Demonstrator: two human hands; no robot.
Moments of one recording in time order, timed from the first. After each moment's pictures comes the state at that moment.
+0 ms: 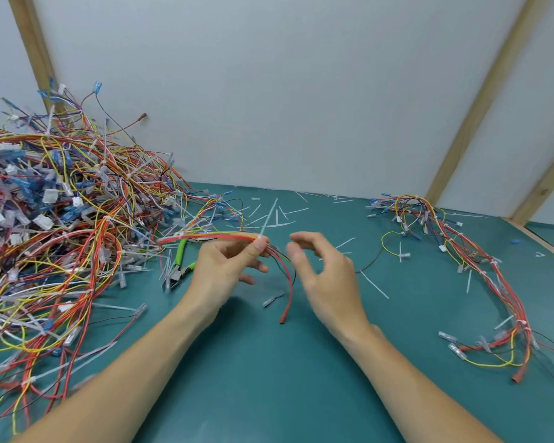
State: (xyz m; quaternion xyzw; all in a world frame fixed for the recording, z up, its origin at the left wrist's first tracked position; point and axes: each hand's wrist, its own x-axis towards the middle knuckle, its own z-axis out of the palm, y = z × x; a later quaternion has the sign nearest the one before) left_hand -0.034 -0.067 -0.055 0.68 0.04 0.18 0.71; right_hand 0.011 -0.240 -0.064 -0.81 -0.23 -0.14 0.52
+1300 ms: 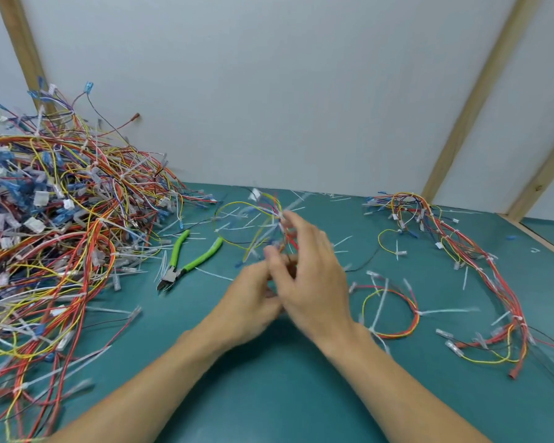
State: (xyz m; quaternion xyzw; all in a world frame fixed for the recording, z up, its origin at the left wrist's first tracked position) left_hand -0.048 -0.102 -0.062 0.80 -0.19 0.14 0.56; right_hand -0.011 -0.222 -0.048 -0.81 -0.31 -0.30 0.40
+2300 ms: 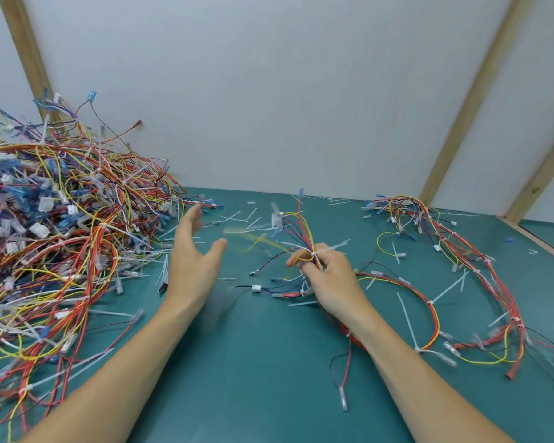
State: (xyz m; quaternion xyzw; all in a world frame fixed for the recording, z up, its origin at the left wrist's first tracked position) left_hand -0.024 -0.037 -0.061 0.75 0.12 0.35 0.55; right_hand 0.029 -0.253 -0.056 -0.83 -0.21 -0.03 0.52
